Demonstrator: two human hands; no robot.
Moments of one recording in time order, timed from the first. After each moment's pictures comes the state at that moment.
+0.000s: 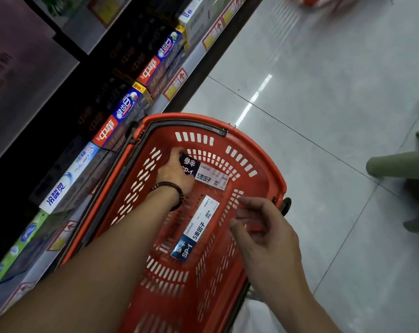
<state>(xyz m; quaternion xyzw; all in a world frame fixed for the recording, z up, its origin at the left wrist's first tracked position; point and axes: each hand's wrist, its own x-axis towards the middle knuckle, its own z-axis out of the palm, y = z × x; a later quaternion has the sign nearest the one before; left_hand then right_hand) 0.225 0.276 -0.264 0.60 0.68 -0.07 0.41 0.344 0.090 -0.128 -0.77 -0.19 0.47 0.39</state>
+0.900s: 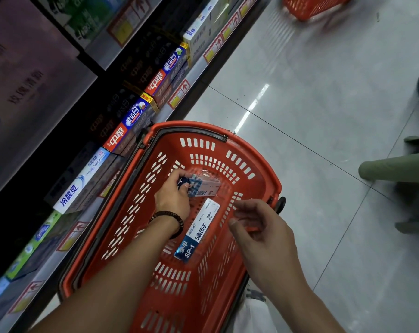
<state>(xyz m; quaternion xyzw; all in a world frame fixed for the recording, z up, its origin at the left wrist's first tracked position) 0.203 0.227 -0.225 0.56 0.70 0.05 0.43 0.341 0.086 -0.111 -0.78 -0.23 0.47 0.35</state>
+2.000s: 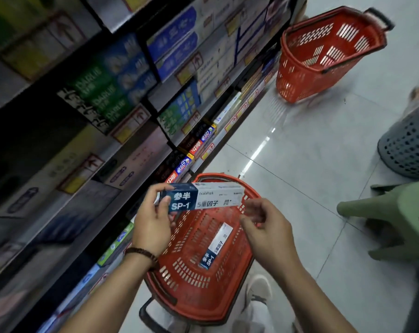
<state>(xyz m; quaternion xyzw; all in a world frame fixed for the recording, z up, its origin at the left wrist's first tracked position) 0.118 0.228 0.099 0.54 0.65 0.26 0.46 0.330 0.122 0.114 -0.79 -0.29 0.41 0.36</state>
